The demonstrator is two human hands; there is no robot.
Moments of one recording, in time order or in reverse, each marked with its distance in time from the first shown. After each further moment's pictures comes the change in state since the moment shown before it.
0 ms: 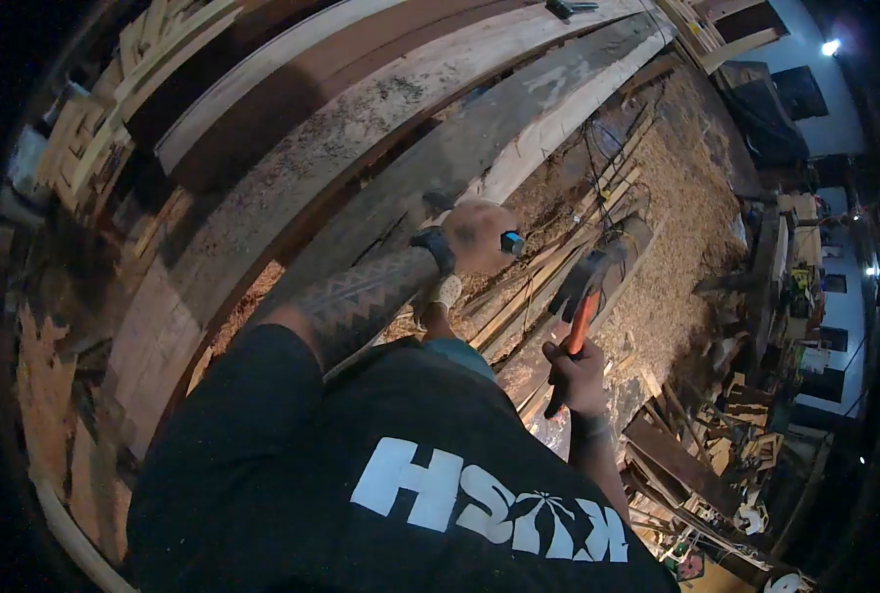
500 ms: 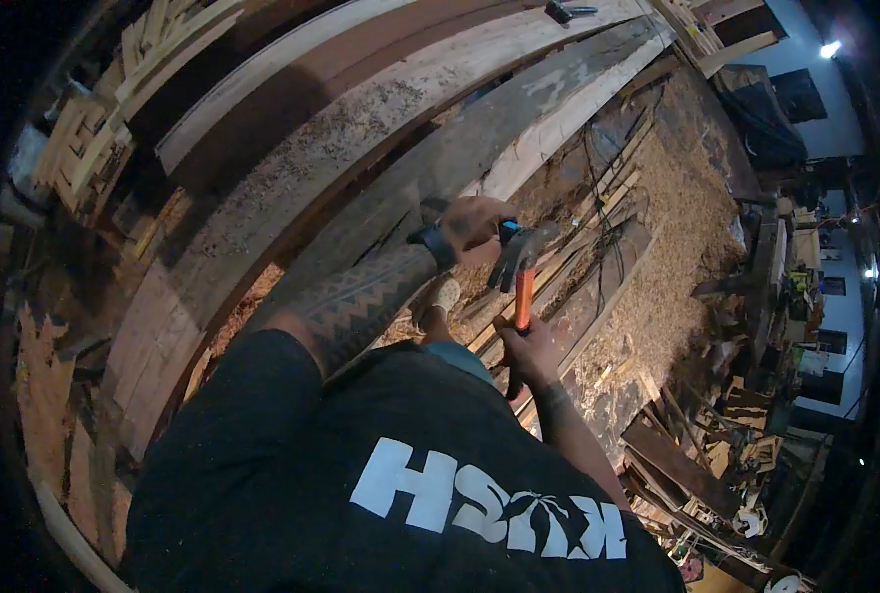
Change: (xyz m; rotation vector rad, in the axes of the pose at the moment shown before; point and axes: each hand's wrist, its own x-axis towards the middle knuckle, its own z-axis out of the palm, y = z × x) left_hand -0.005 -0.027 0.015 -0.430 0.243 0.025; right_hand 0.050 0.039 0.060 -0.345 0.012 0.028
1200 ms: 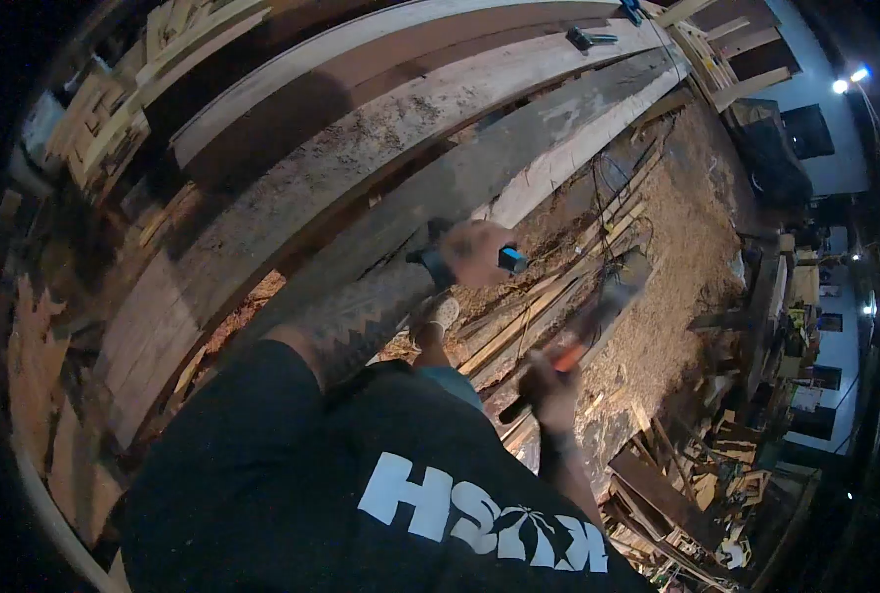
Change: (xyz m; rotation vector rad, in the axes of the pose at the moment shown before) left_hand 0.014 0.023 -0.016 0.289 -0.248 -0.111; right_hand -0.031 -0.021 -0.034 0.512 0.041 -0.008
